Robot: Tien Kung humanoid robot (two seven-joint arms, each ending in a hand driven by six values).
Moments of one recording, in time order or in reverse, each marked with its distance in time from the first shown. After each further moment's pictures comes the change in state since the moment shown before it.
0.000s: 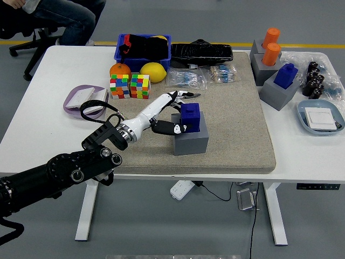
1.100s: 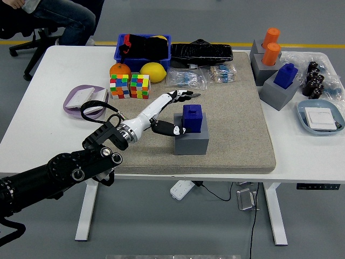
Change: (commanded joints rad) left arm 0.002 -0.007 -0.006 0.017 -0.034 -0.018 -0.010; right arm -0.001 0.000 0.003 0.000 -0.001 0.002 0.001
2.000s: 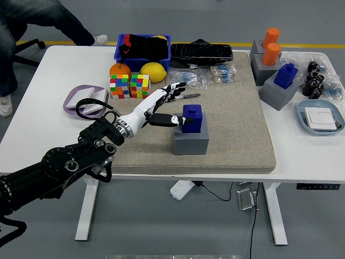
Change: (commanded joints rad) left arm 0.010 0.007 -0.092 0.028 -0.188 -0.157 -0.019; right arm -0.006 0.008 0.013 0.000 -0.004 0.003 0.002
